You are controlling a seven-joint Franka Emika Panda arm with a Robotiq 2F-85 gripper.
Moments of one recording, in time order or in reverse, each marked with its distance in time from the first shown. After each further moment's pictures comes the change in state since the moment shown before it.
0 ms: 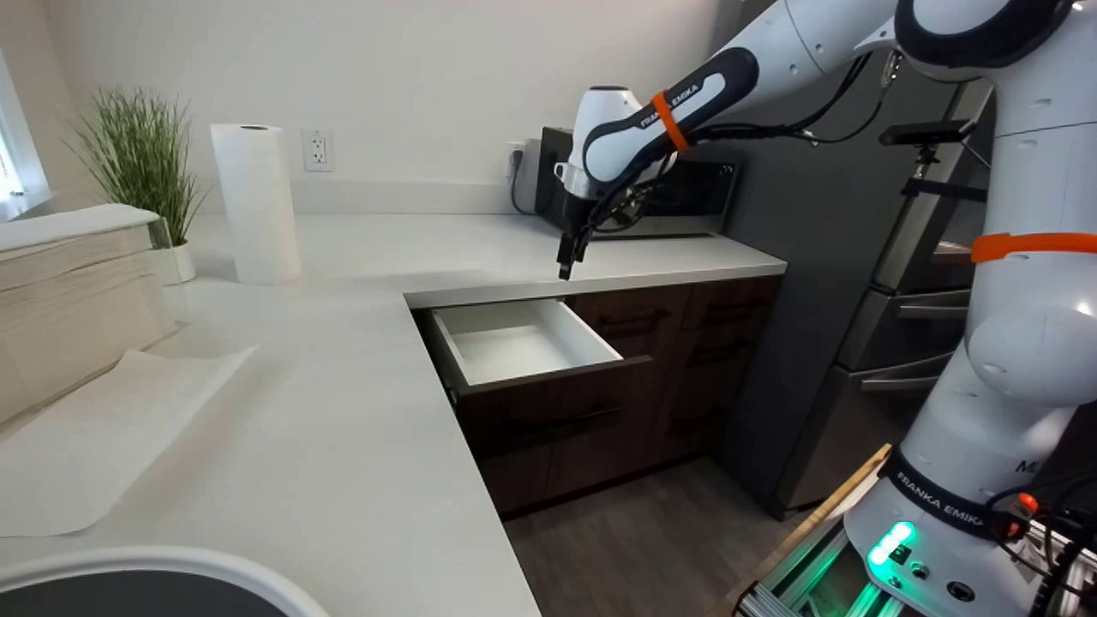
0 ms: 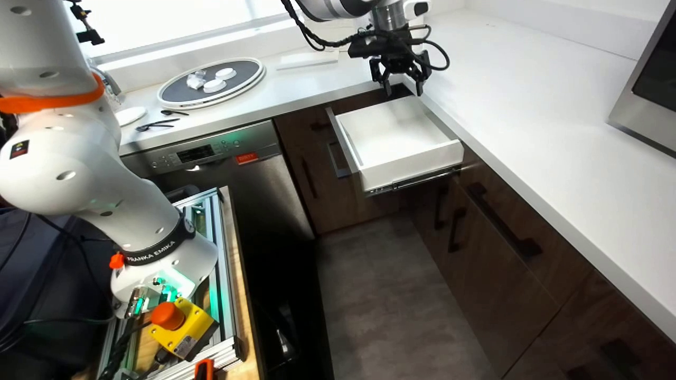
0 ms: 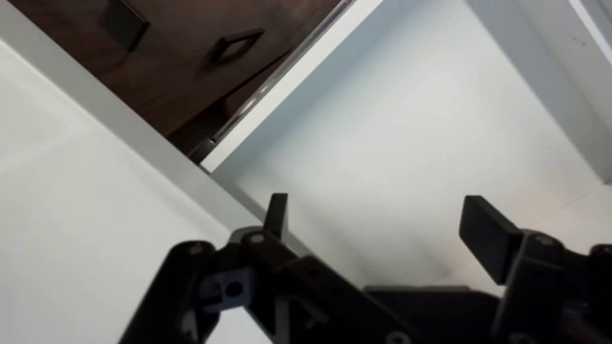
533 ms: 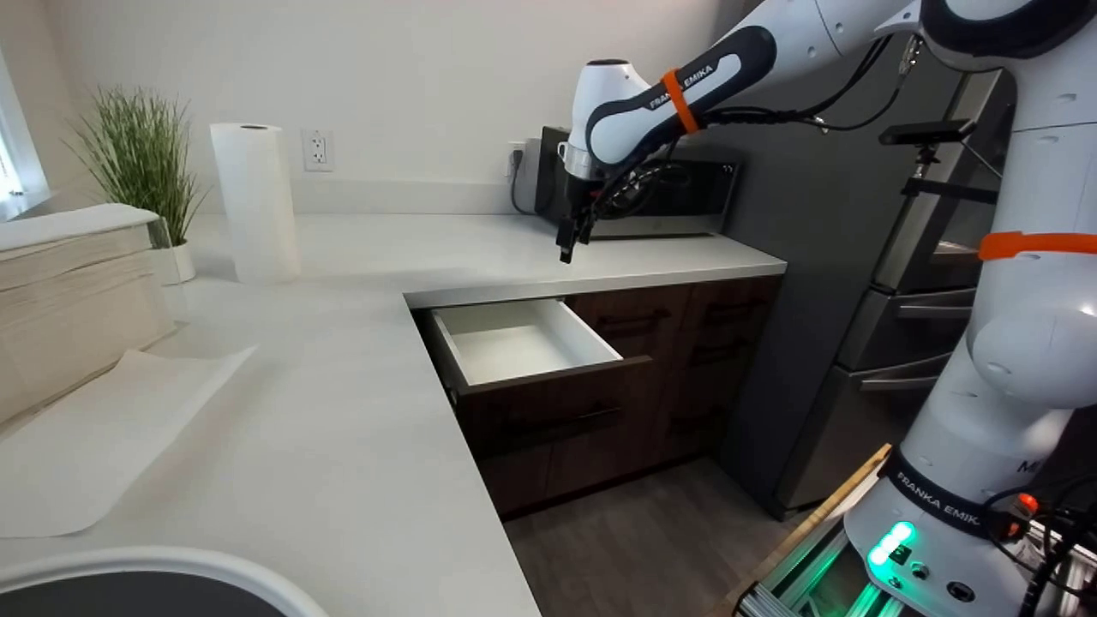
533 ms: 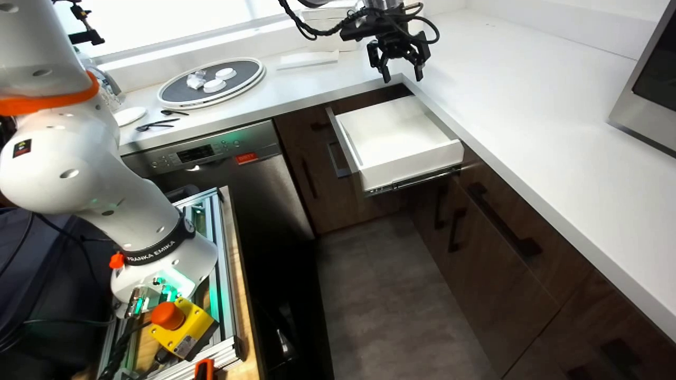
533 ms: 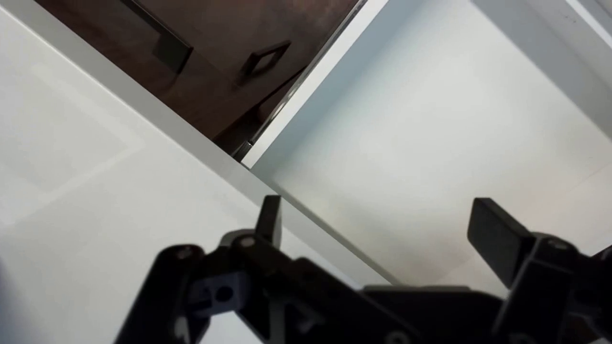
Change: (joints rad) arm 0.025 -0.052 -0.009 0.009 -0.059 -0.060 0.128
